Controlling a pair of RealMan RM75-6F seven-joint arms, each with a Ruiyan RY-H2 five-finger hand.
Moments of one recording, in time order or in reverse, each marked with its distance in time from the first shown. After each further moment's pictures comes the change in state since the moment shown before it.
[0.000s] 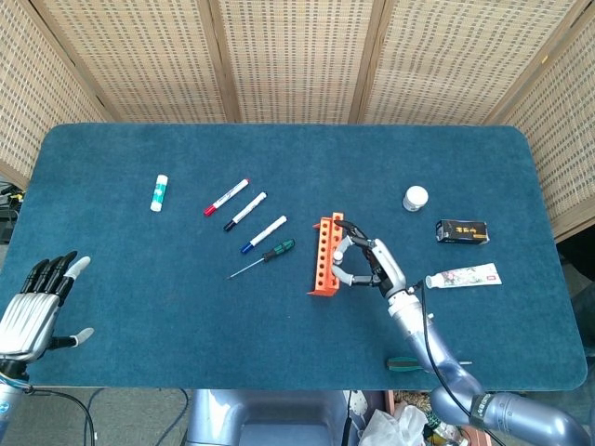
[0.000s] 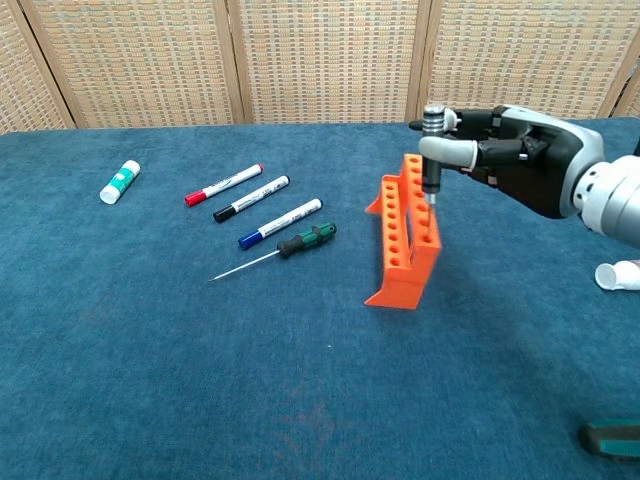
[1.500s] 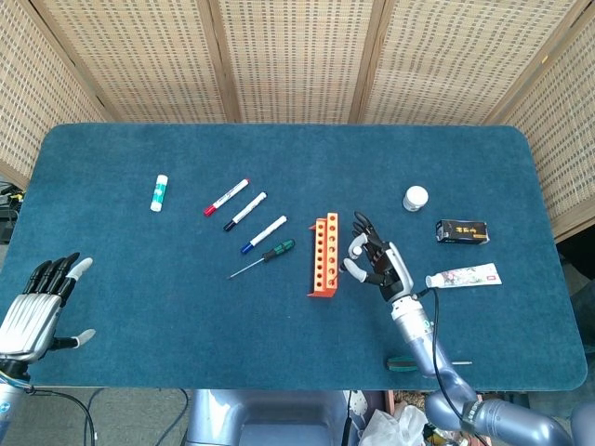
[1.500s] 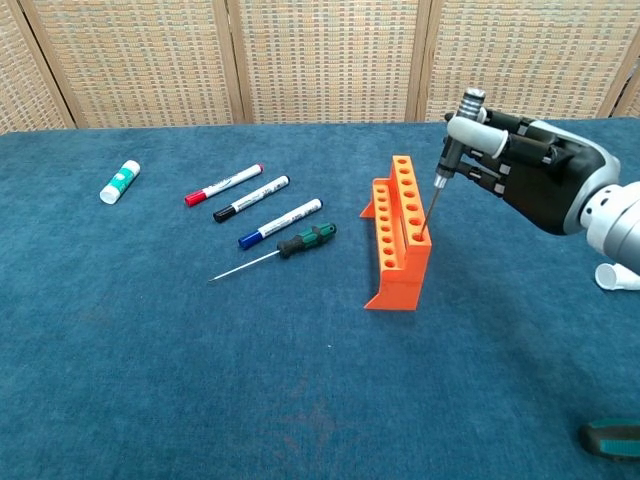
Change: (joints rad) left arm -0.004 0.006 0.004 -0.005 -0.003 -0.011 -0.011; right arm -0.037 -0.094 -0.035 0.106 -0.053 0.127 0.325
